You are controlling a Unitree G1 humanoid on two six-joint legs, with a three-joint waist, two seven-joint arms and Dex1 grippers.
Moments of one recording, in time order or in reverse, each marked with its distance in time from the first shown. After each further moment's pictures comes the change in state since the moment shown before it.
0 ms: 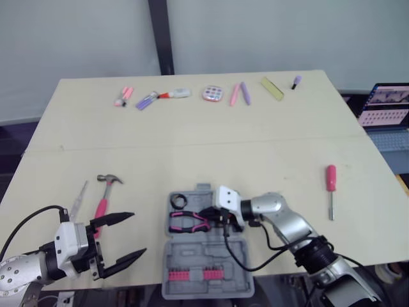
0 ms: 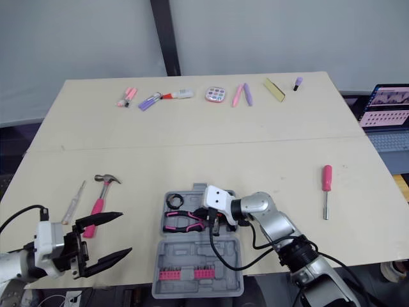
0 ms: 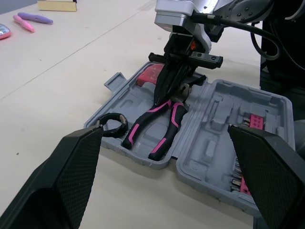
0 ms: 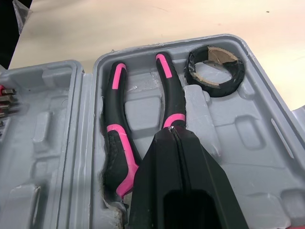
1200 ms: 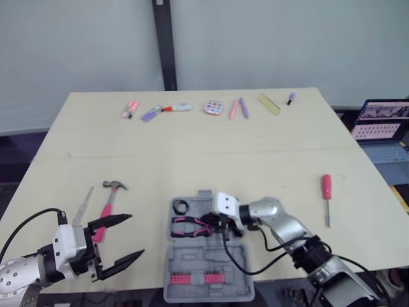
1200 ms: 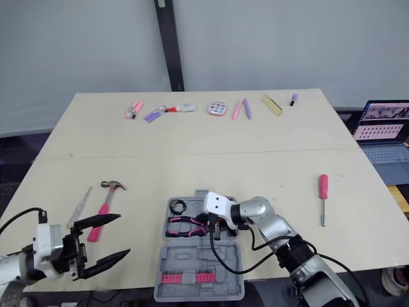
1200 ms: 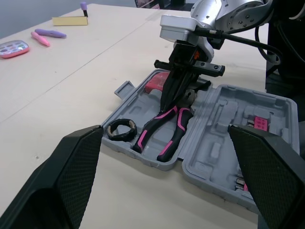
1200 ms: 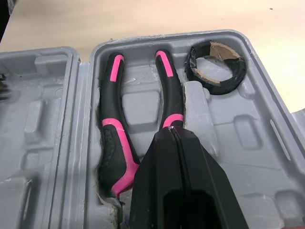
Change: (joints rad) left arm 0.011 -0.001 -0.004 0.031 0.003 -0.032 -0.002; right arm 0.003 0.005 0.050 0.129 -0.022 -0.082 -0.017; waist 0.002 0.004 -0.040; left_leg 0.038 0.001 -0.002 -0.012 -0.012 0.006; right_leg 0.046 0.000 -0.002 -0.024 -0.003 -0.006
